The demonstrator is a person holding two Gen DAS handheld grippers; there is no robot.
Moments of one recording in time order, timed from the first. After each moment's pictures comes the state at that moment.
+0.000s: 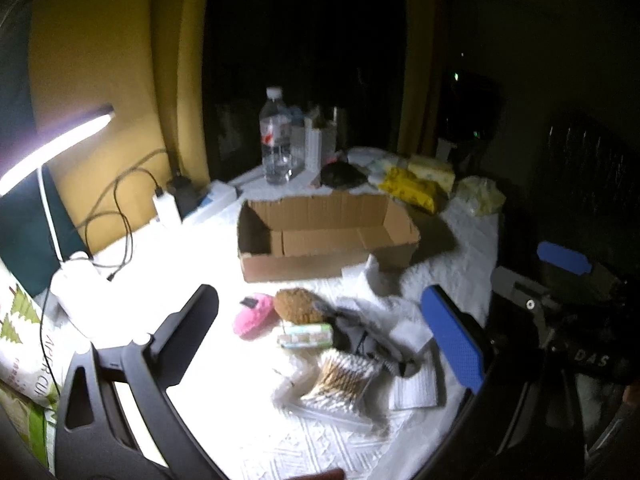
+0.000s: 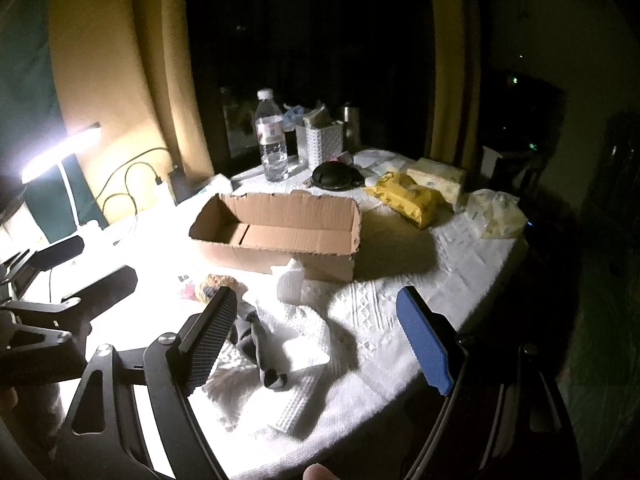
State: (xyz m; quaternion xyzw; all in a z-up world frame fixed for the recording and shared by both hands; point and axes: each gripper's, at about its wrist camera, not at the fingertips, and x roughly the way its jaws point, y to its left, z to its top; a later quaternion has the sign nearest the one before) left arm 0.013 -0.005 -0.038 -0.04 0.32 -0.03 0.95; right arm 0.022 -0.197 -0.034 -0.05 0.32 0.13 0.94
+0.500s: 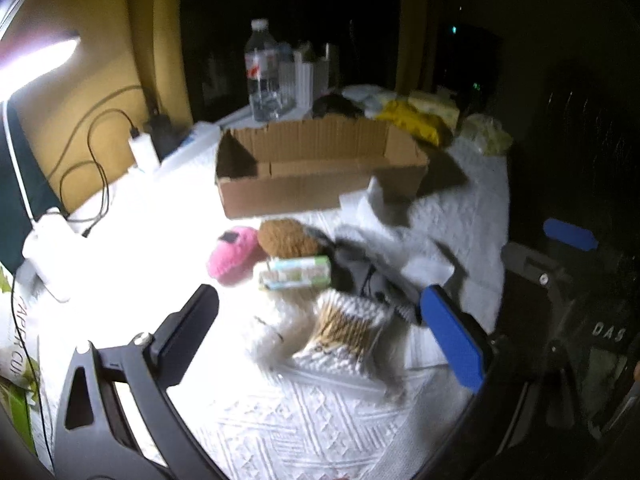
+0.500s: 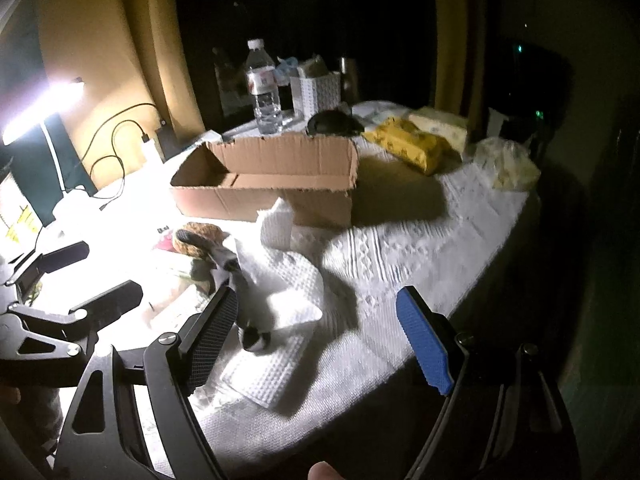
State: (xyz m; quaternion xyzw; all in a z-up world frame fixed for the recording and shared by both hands) left arm 0.026 -0.016 -0.111 -0.02 0.40 -0.04 0.92; right arm 0.031 -0.213 -0.091 -0.04 0.38 0.13 0.91
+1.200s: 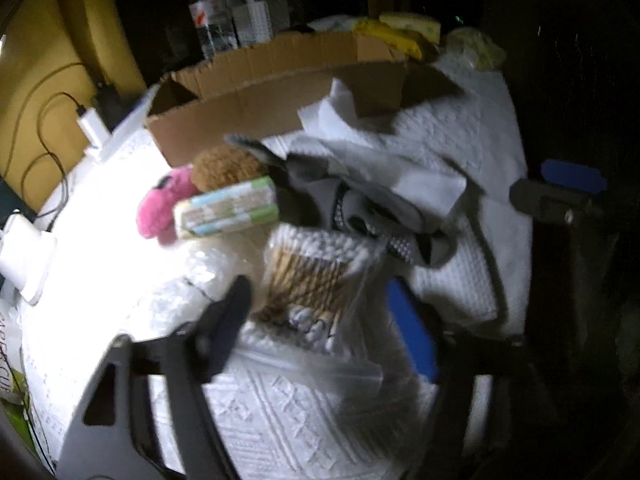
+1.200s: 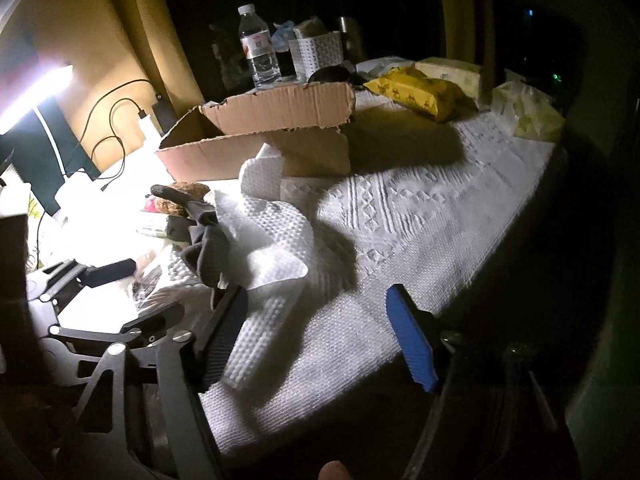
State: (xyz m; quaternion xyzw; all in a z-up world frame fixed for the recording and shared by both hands) left arm 0.044 -0.058 -0.184 0.06 0.47 -0.06 0.88; right arm 0.050 -0.241 -0.144 0.00 0.42 0.16 0.89
